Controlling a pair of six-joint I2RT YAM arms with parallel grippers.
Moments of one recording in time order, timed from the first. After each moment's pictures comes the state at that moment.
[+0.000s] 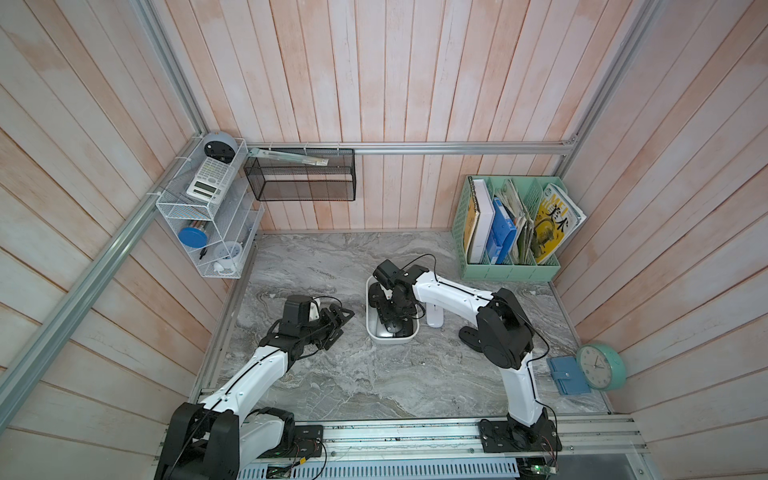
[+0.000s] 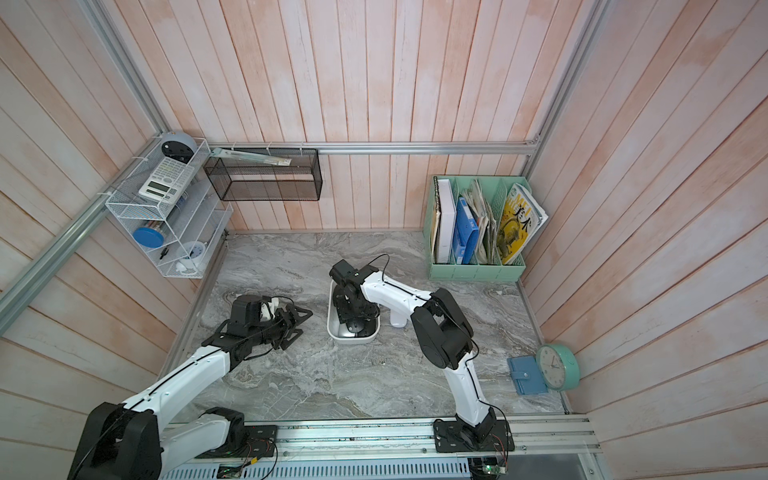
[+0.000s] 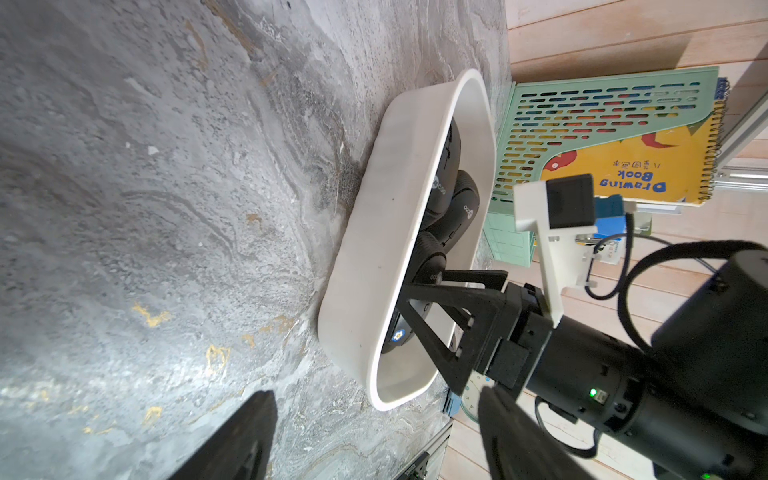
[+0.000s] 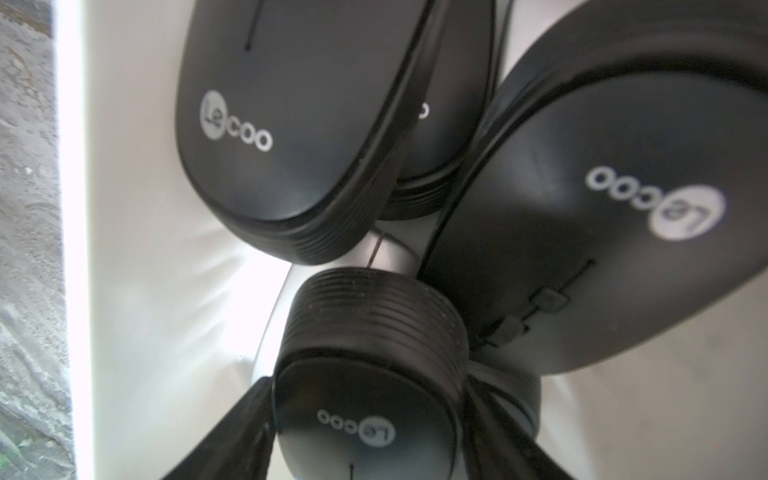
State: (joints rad) left arm -0.22 1.13 0.52 -0.11 0.55 -1.06; right arm 0.82 2.11 1.69 -0.91 -0.04 0.47
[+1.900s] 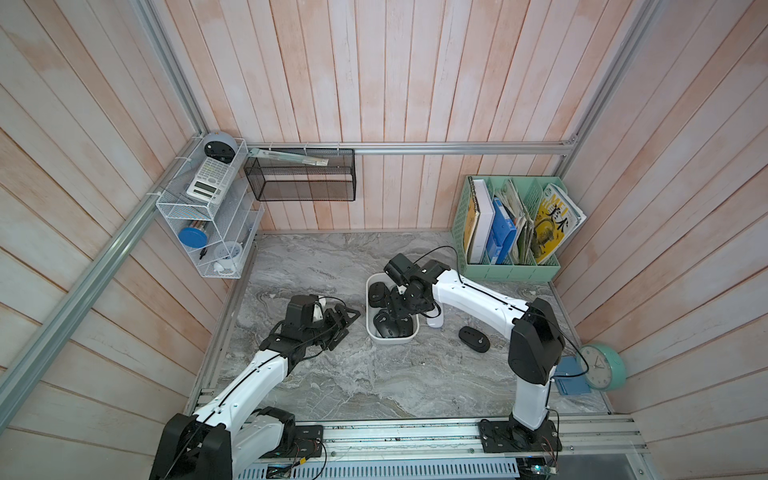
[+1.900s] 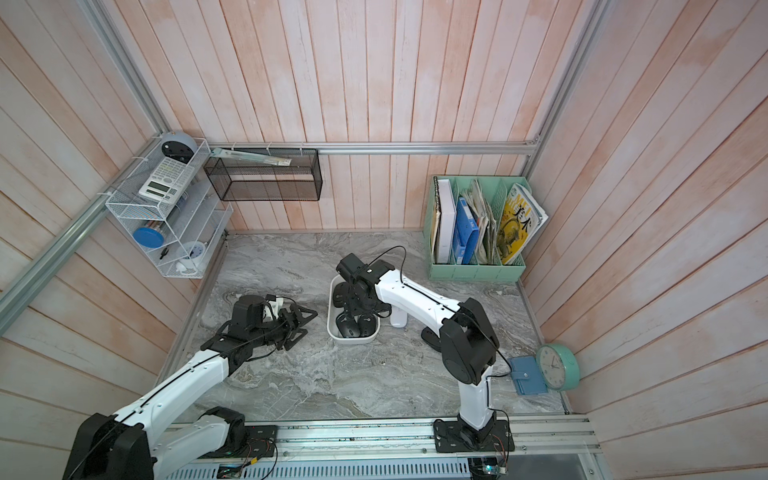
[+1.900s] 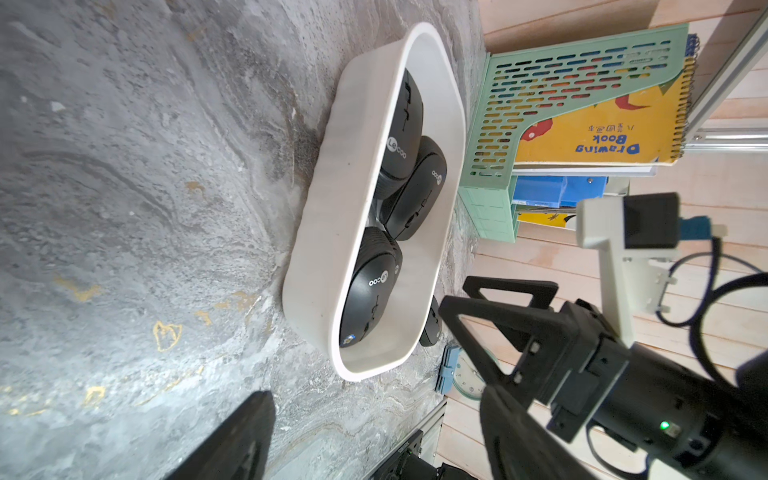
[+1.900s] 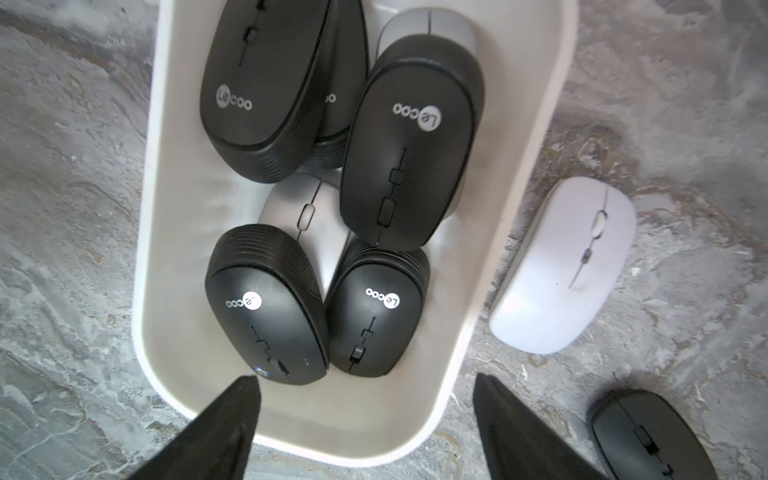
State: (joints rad) left arm -0.31 1.08 0.55 -0.13 0.54 -1.08; right arm 0.80 1.88 1.63 -1.02 0.09 0.49
